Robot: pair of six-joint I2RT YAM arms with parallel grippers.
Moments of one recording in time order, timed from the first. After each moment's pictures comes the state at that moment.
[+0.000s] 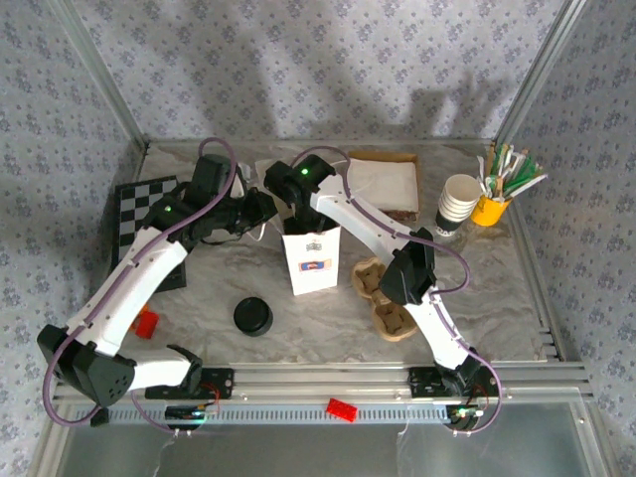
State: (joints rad) left arm -0.52 1.26 1.37 -0.84 0.21 -0.86; right arm 0.86 2.29 2.44 -1.69 0.01 0.48
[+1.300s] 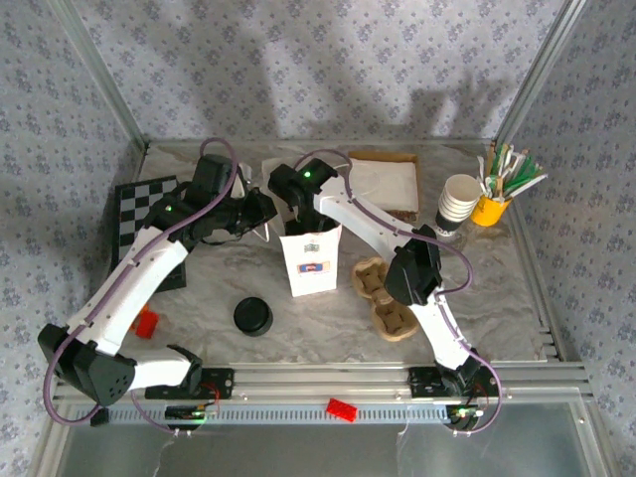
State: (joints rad) left arm -0.52 1.27 1.37 -0.84 0.22 -0.85; right arm 0.84 2.24 2.29 -1.58 -0.03 0.47
